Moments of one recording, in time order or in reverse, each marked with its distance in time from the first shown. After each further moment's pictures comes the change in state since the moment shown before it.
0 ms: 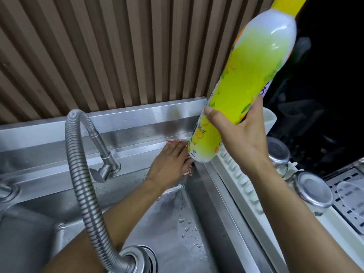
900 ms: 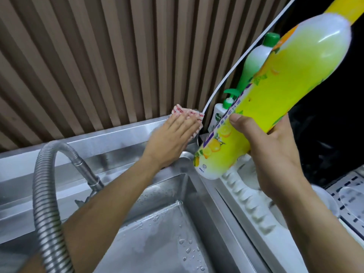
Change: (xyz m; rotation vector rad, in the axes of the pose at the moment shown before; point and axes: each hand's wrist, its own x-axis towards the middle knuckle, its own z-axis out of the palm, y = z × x) left_hand 0.097 -0.038 -0.048 0.458 0.189 0.299; right_hand 0.005 -0.014 -0.029 0.164 0.101 0.103
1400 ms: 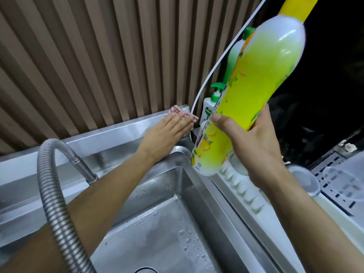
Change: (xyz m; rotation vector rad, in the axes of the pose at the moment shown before) left_hand -0.002 0.002 -0.013 0.187 -0.093 0.124; right_hand -0.014 0.006 -0.007 -0.084 -0.020 -0.019
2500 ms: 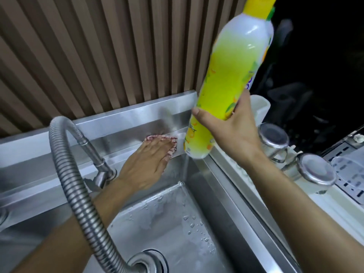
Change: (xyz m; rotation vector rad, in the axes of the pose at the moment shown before) left_hand -0.117 0.038 0.026 -0.763 -0.106 -0.250; right_hand 0.004 0.028 0.039 -0.161 -0.044 -0.058
